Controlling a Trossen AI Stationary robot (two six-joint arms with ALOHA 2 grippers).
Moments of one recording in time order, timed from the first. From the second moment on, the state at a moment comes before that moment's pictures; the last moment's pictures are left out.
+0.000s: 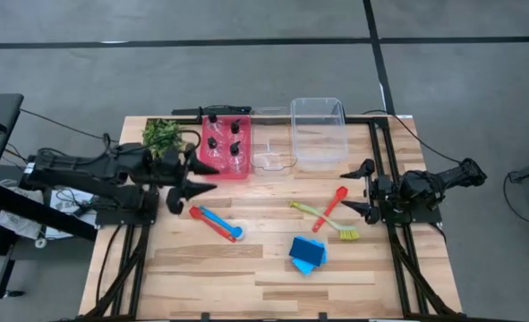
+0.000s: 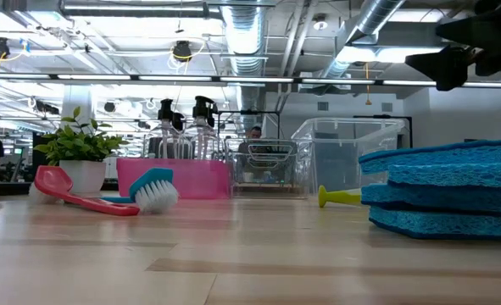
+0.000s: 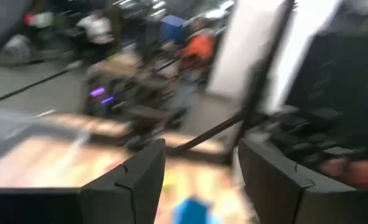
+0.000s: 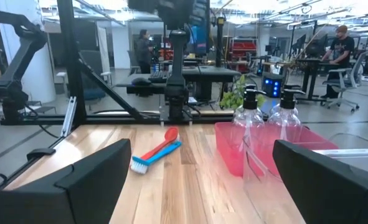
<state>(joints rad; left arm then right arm) -0.13 0.79 0.80 0.01 -0.03 -0.20 0.32 0.01 0.08 0.01 0.39 -0.05</state>
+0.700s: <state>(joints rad) -0.16 0.61 0.73 -0.35 -0.31 -0.27 0.32 0.01 0.08 0.29 0.39 0.43</state>
